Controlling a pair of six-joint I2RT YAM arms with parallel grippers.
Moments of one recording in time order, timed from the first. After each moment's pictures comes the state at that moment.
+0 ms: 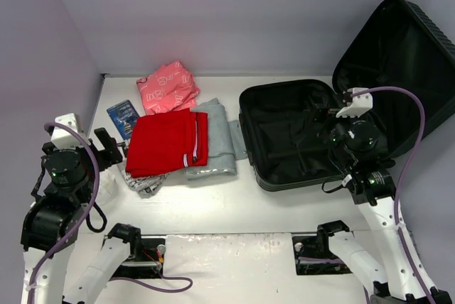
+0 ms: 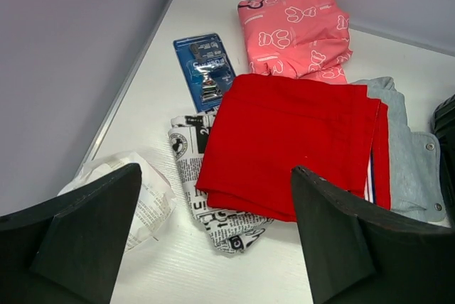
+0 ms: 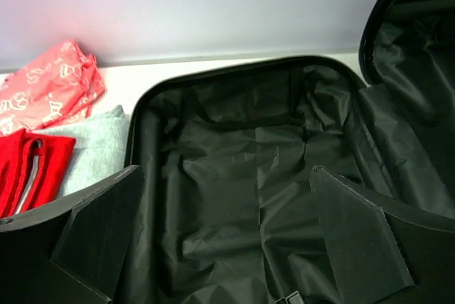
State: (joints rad) left arm -0.23 0.59 1.19 -0.91 -0.44 -0.23; right arm 0.22 0.75 0.92 -0.29 0.11 0.17
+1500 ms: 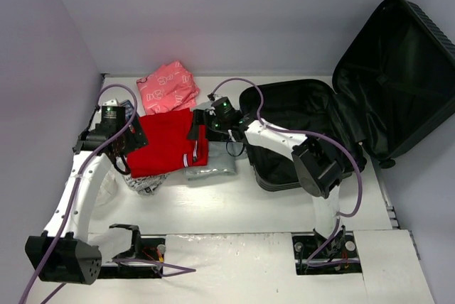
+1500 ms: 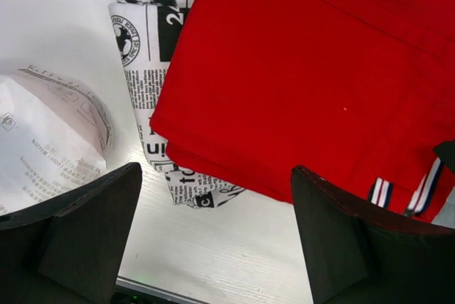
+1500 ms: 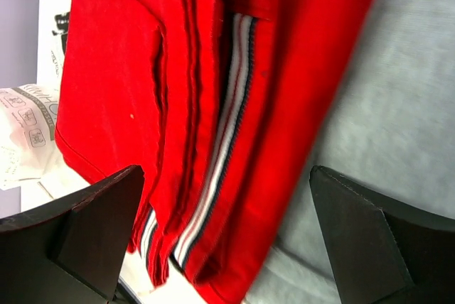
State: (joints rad) left arm -0.07 1.10 1.11 -0.92 -0.22 -0.45; right arm 0.75 1.99 1.44 -0.15 -0.20 0.69
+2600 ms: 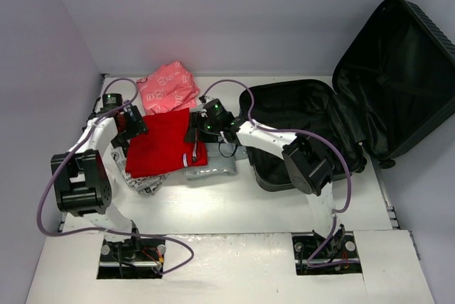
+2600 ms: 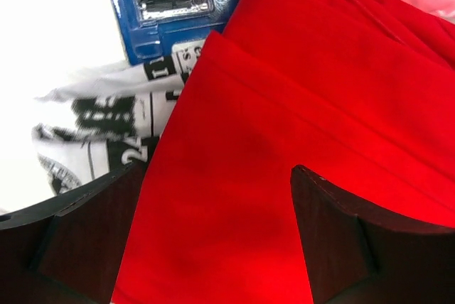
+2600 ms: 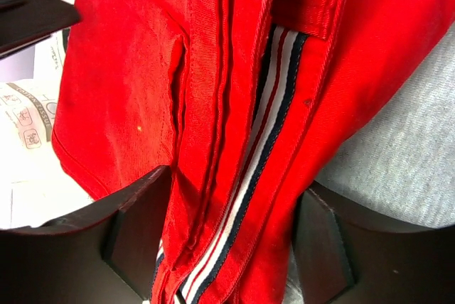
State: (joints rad) left arm 0.13 1.61 1.16 -0.56 0.01 -0.38; right arm 0.79 2.08 1.52 -0.13 -0.20 0.68
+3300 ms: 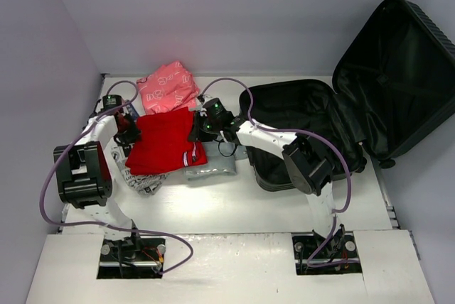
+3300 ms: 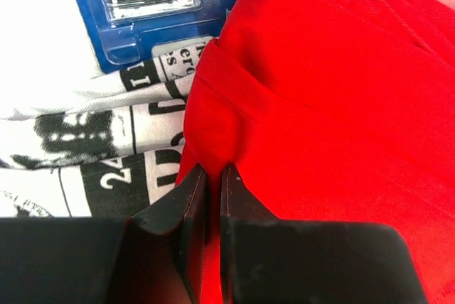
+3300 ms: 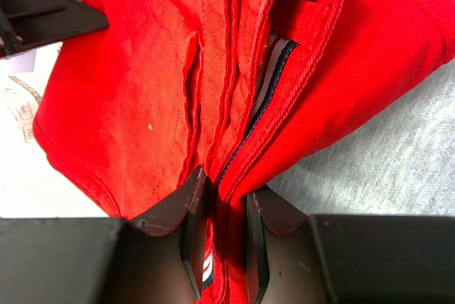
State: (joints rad) left arm 0.15 1.72 1.18 -0.54 0.11 -0.38; right arm 0.79 2.08 1.53 -0.11 -0.21 0.63
